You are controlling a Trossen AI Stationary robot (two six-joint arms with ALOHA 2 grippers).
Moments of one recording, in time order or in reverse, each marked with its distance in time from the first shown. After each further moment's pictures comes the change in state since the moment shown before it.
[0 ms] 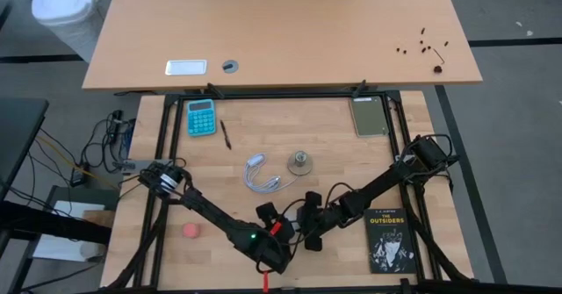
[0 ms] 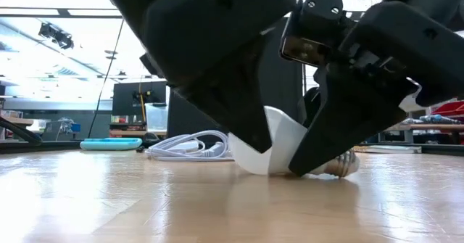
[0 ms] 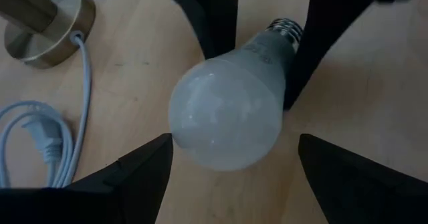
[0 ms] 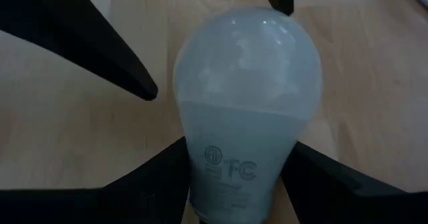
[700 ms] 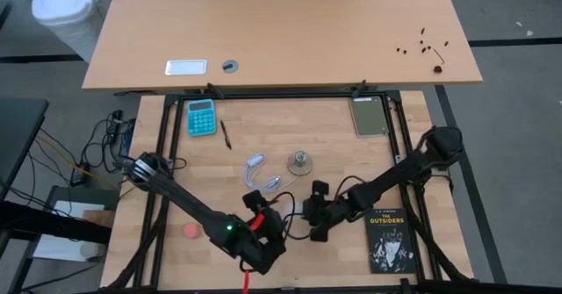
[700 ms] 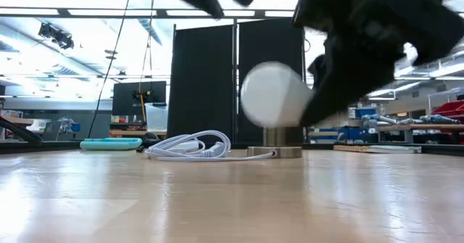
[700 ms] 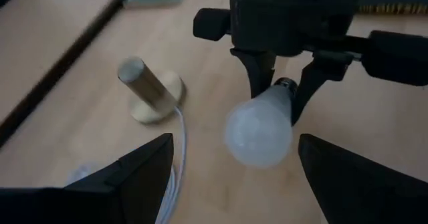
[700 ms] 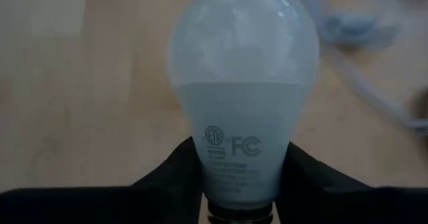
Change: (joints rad) left arm -0.043 -0.238 0.000 -0.134 -0.242 0.017; right arm -0.001 -0.170 -0.002 -0.207 0.113 -0.063
